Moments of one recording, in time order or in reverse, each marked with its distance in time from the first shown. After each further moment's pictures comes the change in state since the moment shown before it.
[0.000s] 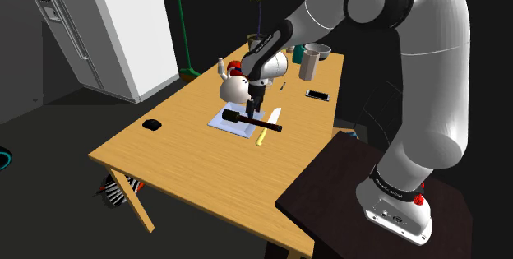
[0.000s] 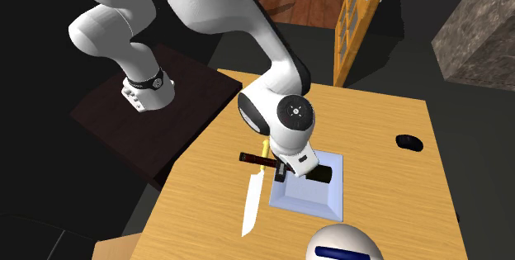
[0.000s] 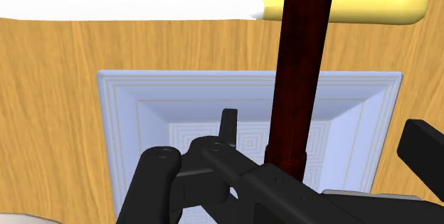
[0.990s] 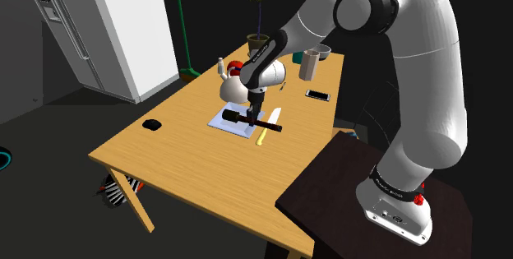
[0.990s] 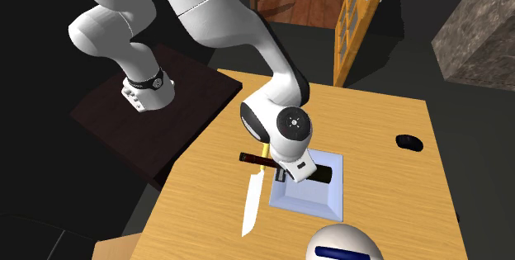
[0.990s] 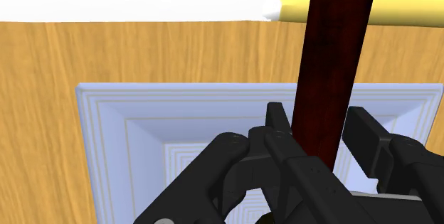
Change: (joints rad) arm -0.009 0.079 0.014 0.018 0.021 0.060 -0.023
